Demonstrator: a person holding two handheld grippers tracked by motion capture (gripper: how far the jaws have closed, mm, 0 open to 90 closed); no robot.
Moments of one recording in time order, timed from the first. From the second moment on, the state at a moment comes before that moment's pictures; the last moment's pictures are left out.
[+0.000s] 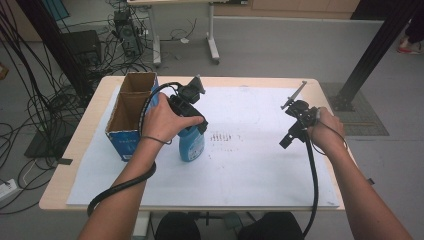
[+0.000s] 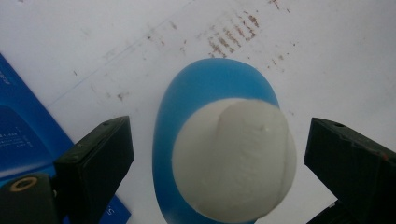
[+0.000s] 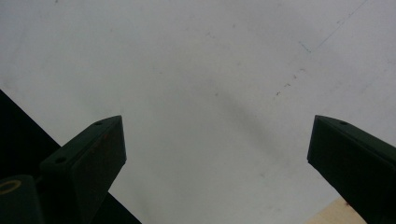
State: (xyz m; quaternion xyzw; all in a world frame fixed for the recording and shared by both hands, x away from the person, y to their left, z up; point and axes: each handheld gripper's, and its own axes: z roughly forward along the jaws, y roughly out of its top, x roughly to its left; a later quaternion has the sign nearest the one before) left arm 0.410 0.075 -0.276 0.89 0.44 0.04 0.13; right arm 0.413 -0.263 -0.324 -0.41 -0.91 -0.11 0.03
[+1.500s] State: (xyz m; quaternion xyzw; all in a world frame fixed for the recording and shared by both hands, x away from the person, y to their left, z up) left arm 0.413 0.076 -0.282 0.88 0.45 0.04 0.12; right arm 0.413 -0.264 -0.324 -0.41 -0.91 -0.10 0.03
